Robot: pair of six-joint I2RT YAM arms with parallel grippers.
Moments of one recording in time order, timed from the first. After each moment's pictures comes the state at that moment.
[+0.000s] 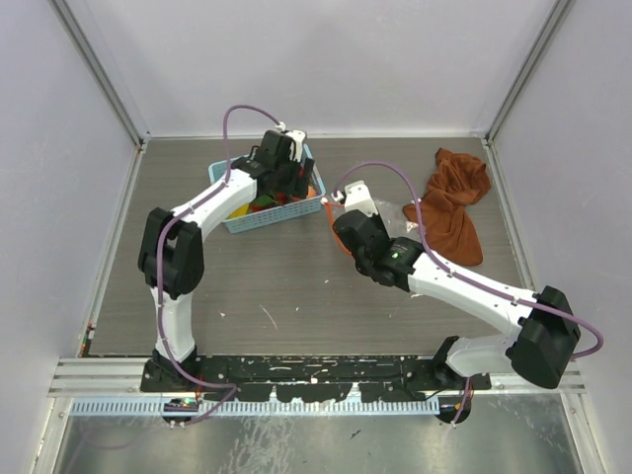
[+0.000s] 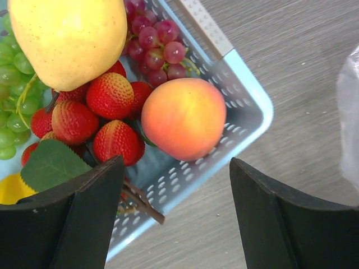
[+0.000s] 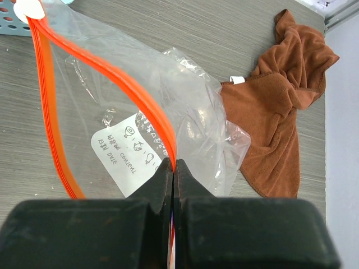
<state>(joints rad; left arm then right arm) -0.50 1.97 1.67 -0.44 -0.02 -0.14 0.88 1.28 0.98 -0.40 0.82 0.14</state>
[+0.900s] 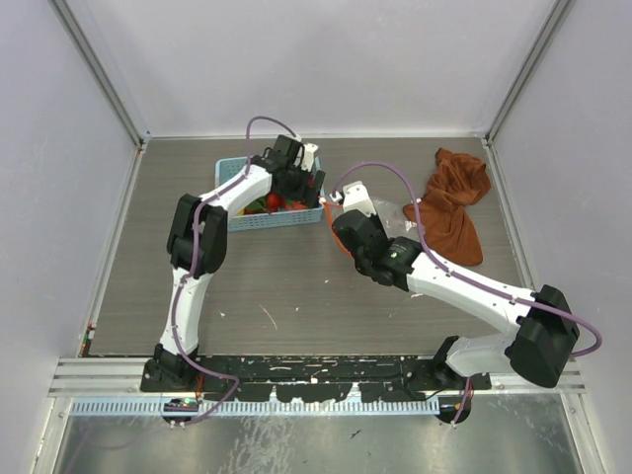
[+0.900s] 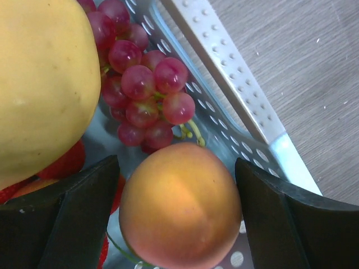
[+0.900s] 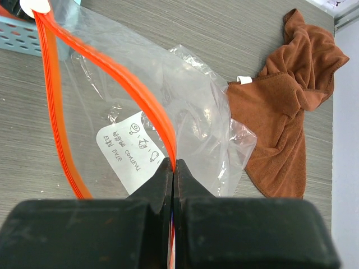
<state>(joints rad) -0.47 2.27 1.90 -0.53 0.18 -0.06 0.88 1.29 0.98 -0.40 0.80 0.14</state>
